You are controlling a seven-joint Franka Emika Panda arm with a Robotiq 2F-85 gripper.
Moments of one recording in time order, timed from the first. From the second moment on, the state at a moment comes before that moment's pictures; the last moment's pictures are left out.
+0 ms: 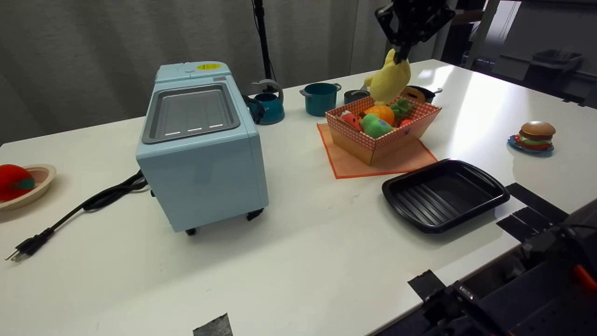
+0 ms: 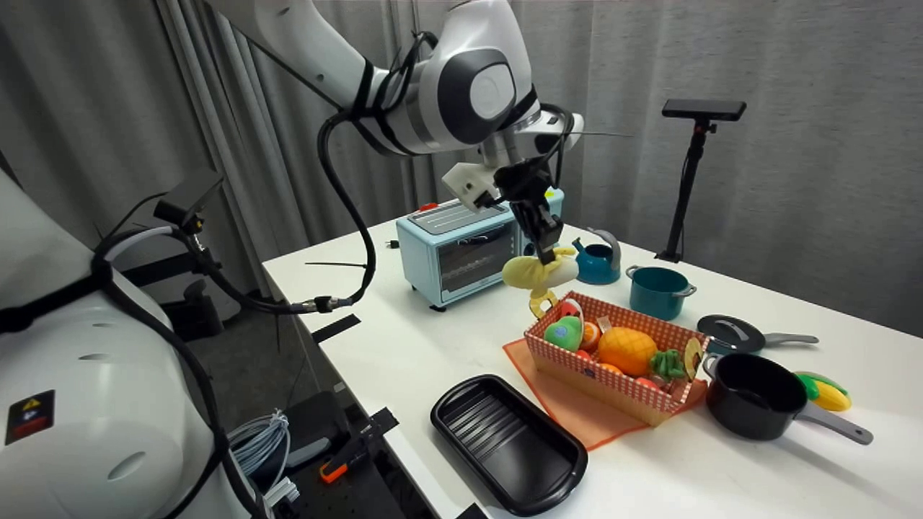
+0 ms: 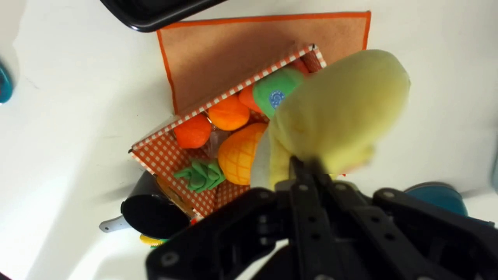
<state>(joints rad) 0.05 -0.22 0.04 -2.45 -0.23 2.50 0.58</state>
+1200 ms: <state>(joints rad) -0.03 -0.18 0.04 -2.74 -0.12 2.55 0.59</state>
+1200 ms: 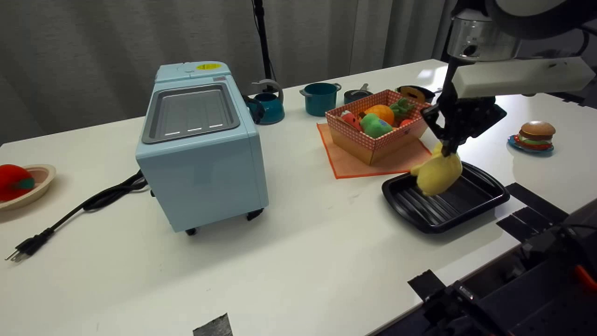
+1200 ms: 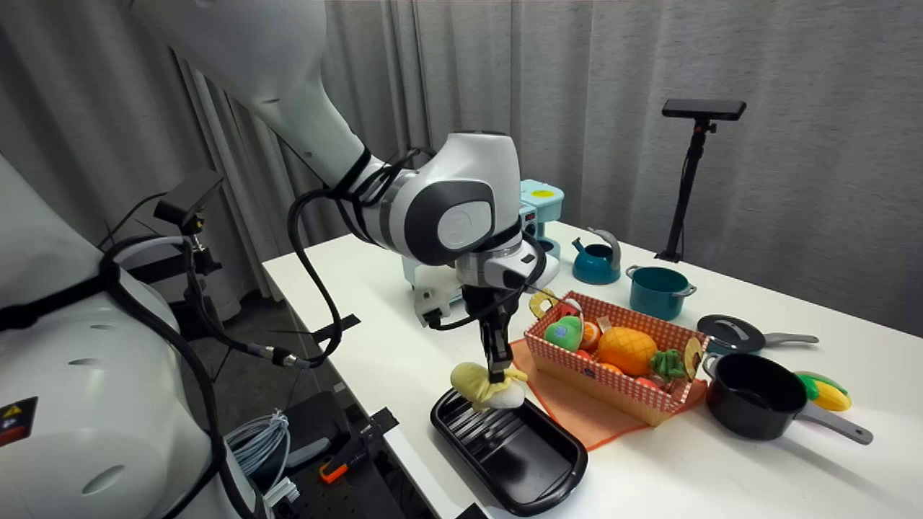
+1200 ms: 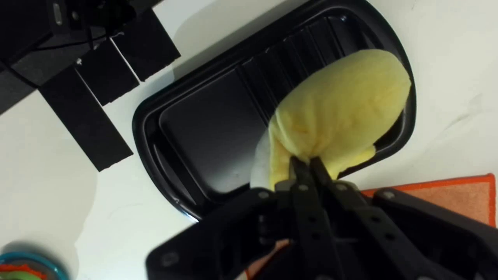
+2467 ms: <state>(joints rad) -0.04 -0.14 0.01 -2.73 -0.11 2.56 0.58</state>
